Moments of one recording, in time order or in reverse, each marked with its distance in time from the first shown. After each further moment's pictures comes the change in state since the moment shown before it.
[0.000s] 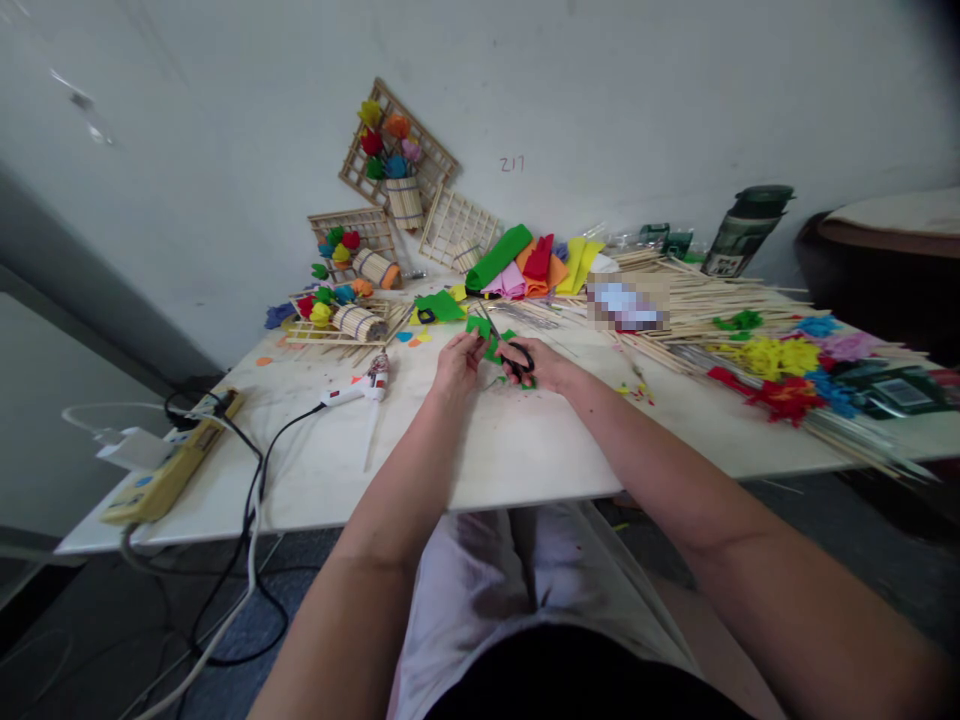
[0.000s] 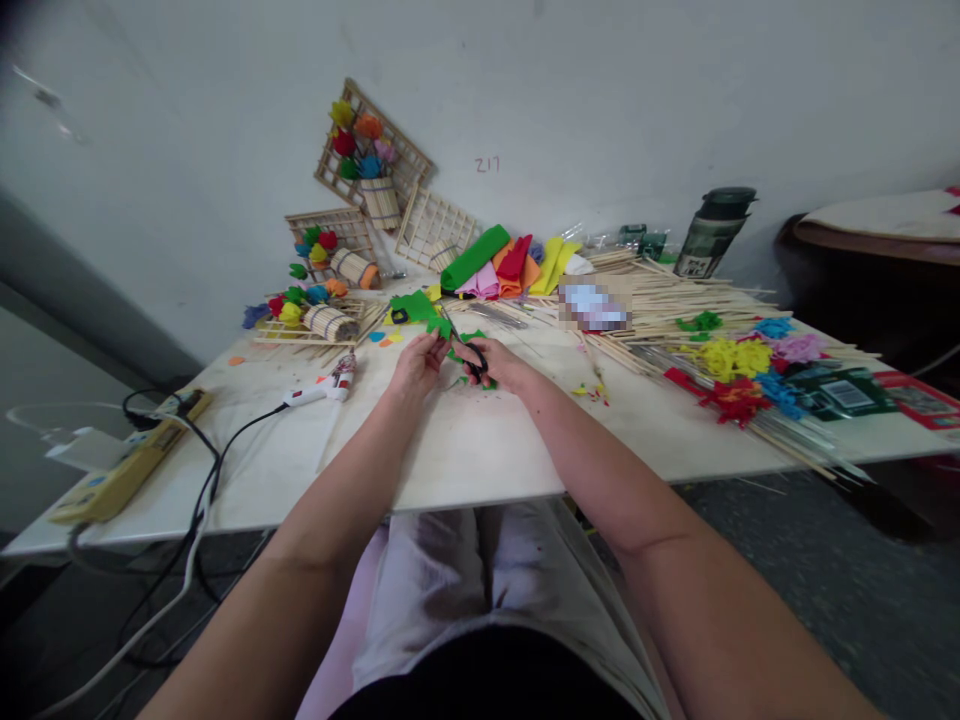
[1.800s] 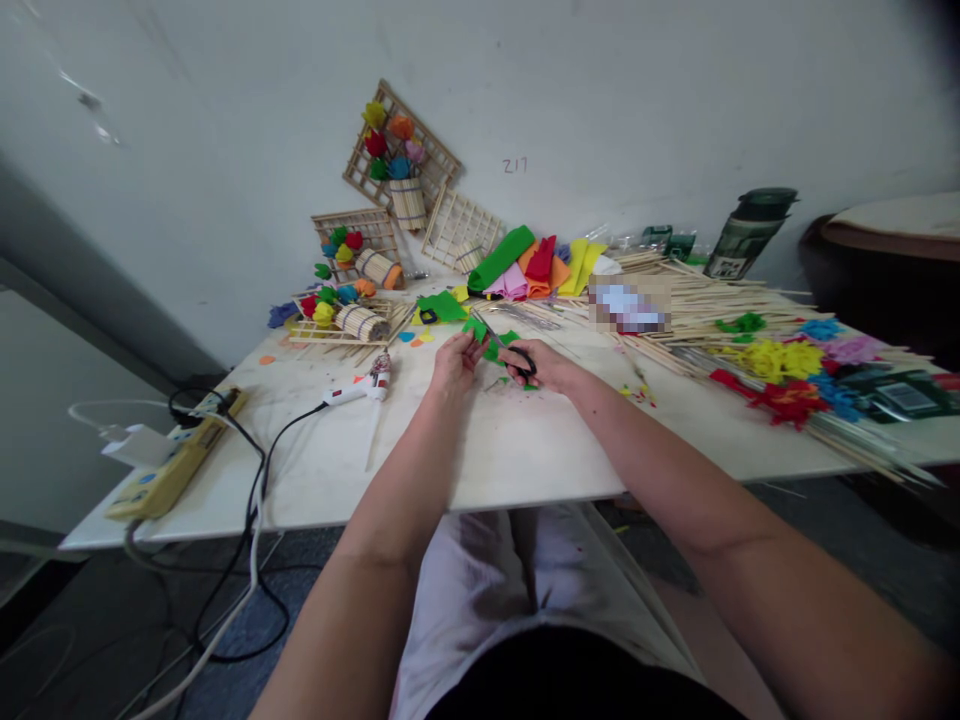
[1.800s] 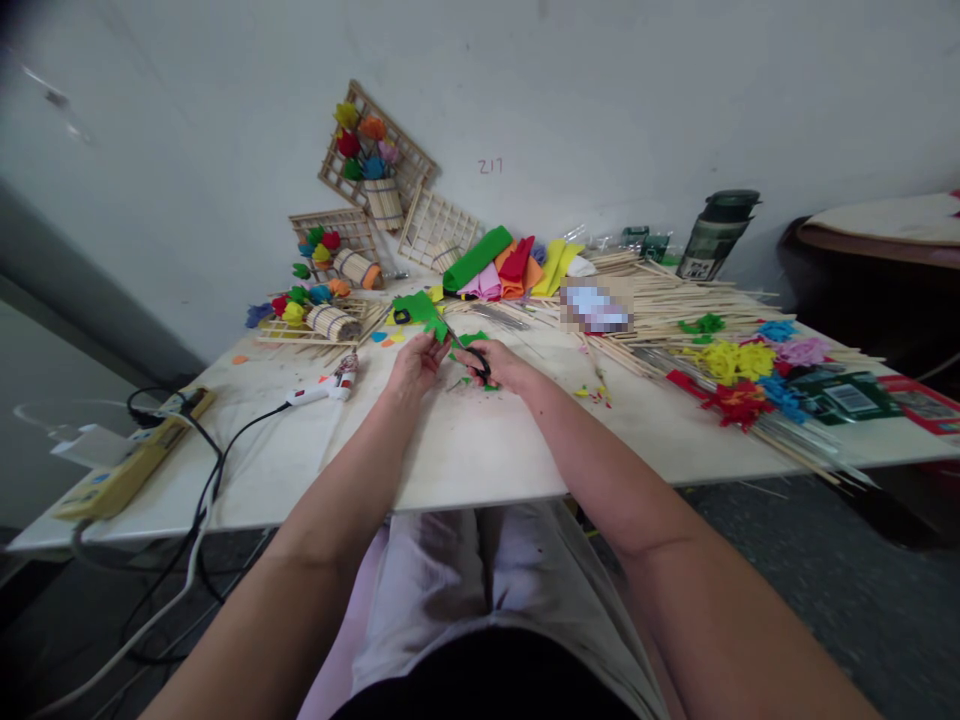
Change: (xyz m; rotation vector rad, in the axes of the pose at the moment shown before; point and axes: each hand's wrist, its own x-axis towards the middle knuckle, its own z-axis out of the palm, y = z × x) left_hand -0.005 0.013 0.001 -0.057 0.045 -0.083; right_hand -0.004 -0.006 0.003 -0.104 -0.003 0.027
